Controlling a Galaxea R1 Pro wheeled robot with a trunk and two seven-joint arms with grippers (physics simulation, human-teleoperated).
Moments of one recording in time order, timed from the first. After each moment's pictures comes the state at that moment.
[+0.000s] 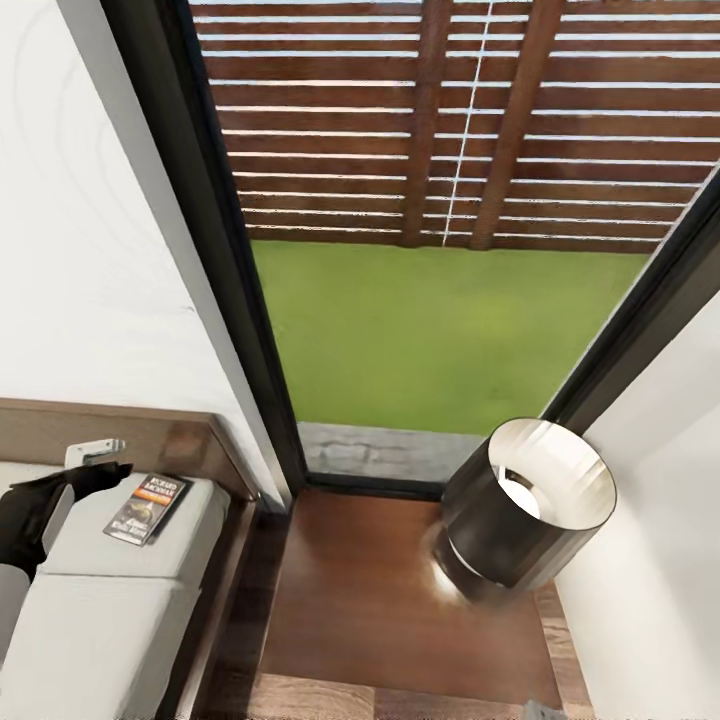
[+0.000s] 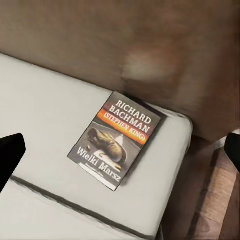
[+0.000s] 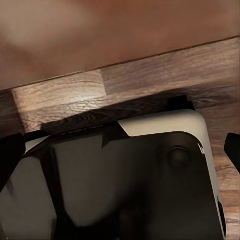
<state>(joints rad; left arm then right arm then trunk) -0.82 0.41 0.28 -0.67 -0.01 0.43 -0.13 -0.42 -0.11 -0.26 -0.04 -0.08 -0.04 0.36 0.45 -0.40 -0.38</state>
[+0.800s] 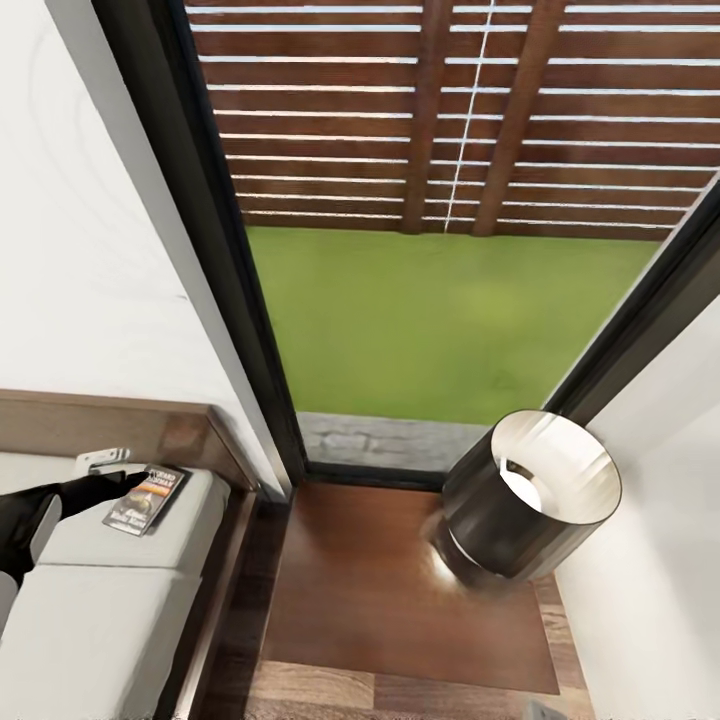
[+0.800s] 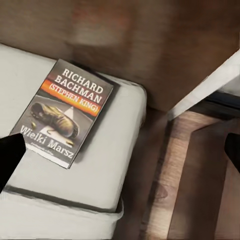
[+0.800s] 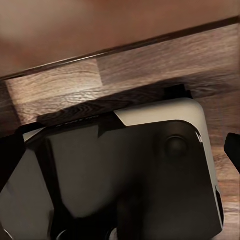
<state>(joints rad) -0.82 0.44 0.30 -0.60 -0.02 0.42 -0.39 -0.42 -0.11 -0.26 -0.04 -0.08 -0.04 0.36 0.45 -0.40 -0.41</state>
